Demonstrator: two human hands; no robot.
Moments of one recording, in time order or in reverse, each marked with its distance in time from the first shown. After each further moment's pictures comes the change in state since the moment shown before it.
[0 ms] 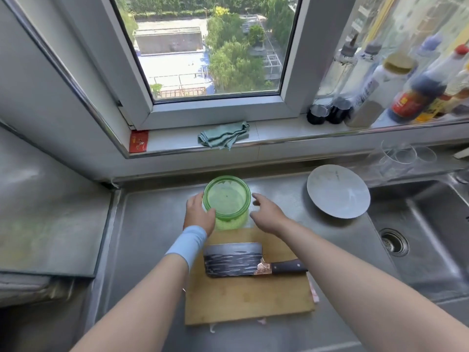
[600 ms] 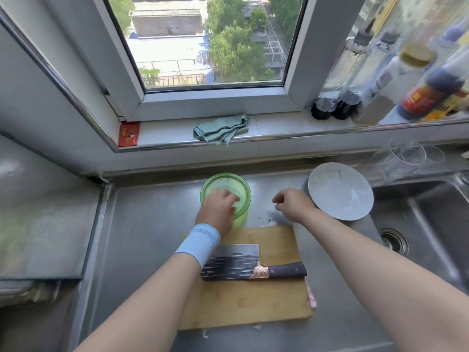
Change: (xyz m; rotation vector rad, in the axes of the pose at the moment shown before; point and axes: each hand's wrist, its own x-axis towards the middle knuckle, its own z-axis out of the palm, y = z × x) left_hand 0.007 0.020 0.032 0.416 -0.015 0.628; right_hand 0.048 0.054 -0.057 -0.358 0.068 0.059
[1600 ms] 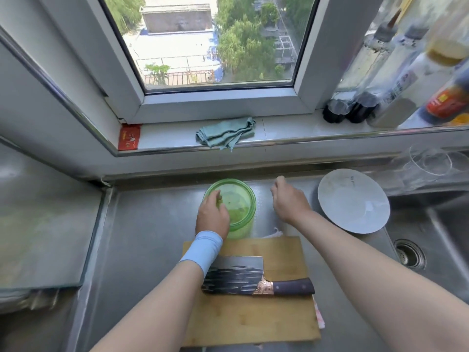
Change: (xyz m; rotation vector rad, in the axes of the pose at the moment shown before) left_hand 0.016 -0.006 0.020 -0.377 0.140 -0.577; right_hand 0.026 -0.029 0.005 -0.037 0.217 -0.160
